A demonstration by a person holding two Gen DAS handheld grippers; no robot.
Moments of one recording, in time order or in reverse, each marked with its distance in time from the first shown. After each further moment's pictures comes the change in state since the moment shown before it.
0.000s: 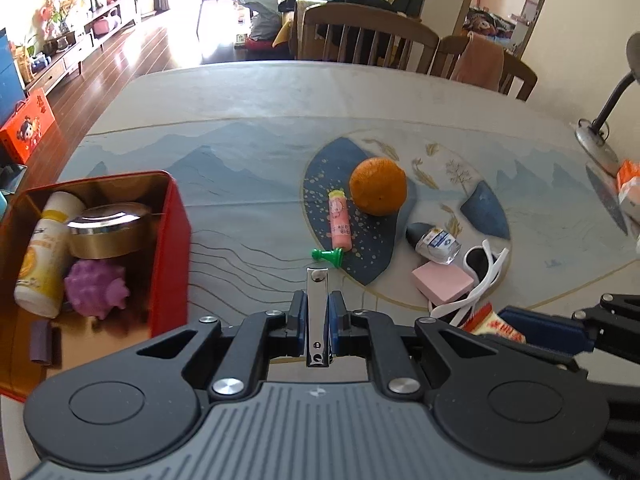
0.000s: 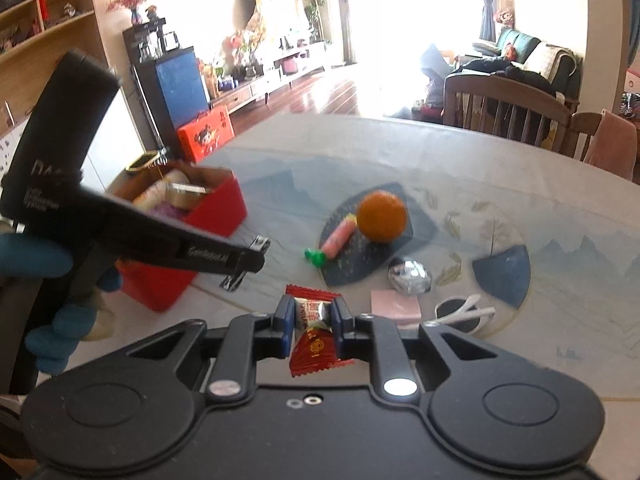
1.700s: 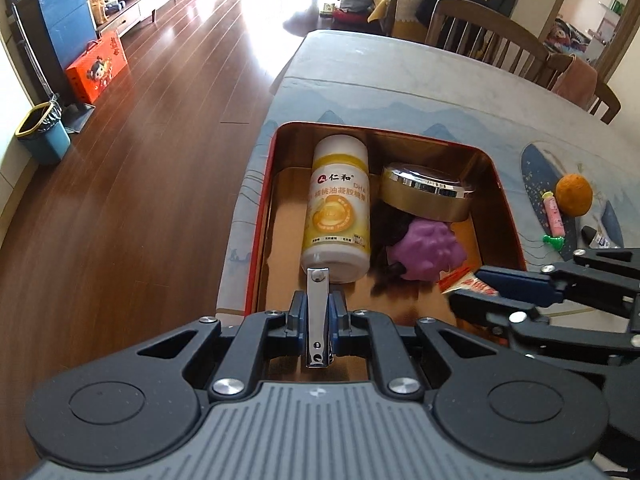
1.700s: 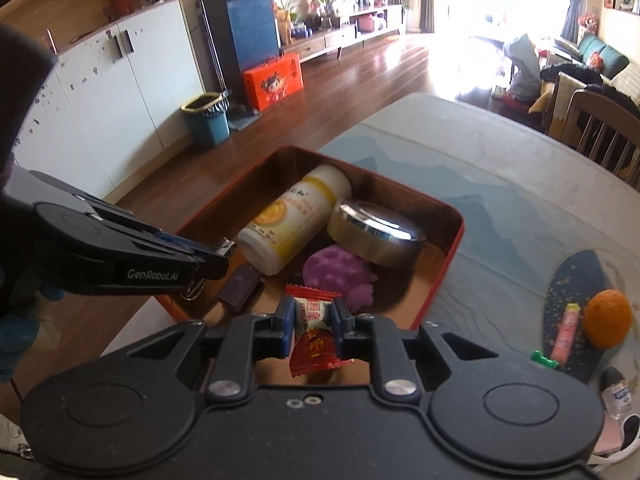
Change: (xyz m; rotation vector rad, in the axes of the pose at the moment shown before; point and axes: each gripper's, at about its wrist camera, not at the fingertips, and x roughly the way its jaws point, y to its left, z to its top) left arm -0.033 0.214 -0.017 -0.139 0.100 0.132; right arm 0.141 0.175 0.072 -0.171 0.201 0.108
